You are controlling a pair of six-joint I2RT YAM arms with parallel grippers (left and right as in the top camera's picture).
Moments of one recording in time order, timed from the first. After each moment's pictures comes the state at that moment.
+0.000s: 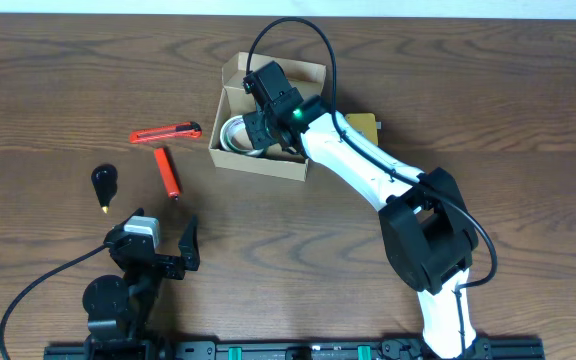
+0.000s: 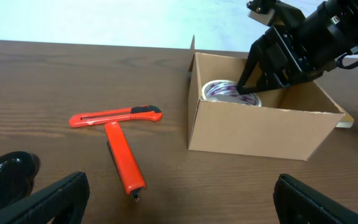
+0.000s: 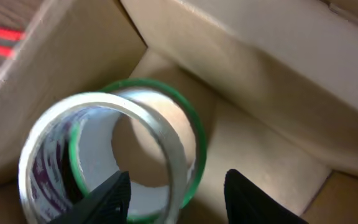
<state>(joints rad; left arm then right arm) 0.04 0.01 0.10 -0.33 0.25 -0.06 0.64 2.15 1.71 -0.59 0.02 0.26</state>
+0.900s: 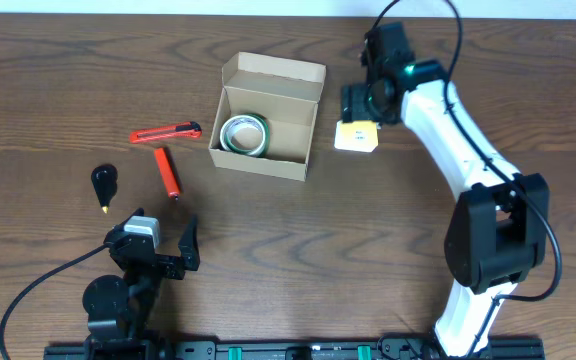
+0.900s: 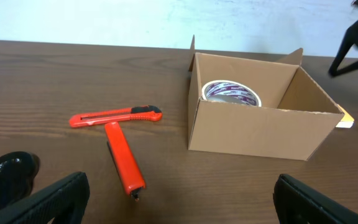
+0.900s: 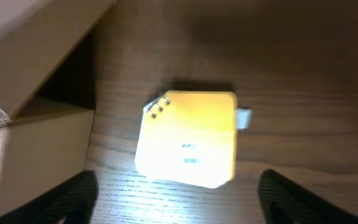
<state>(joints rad) 0.04 0.01 0.10 -0.33 0.25 -0.06 0.28 2.00 1.61 -0.79 0.02 0.25</state>
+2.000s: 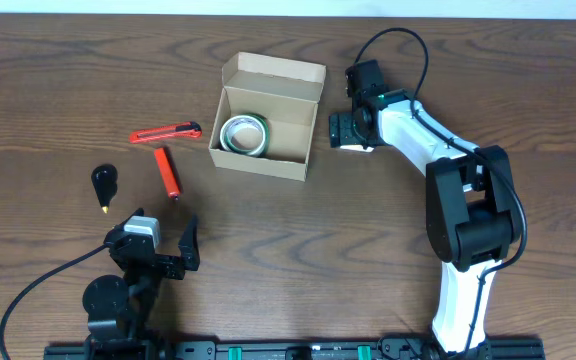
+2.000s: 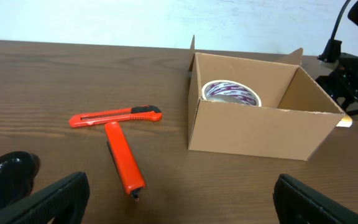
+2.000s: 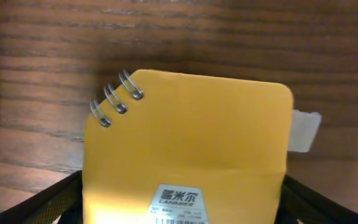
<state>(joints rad) 0.04 0.01 0.10 -0.33 0.25 -0.06 0.29 2.14 1.49 -0.60 0.06 0.27</state>
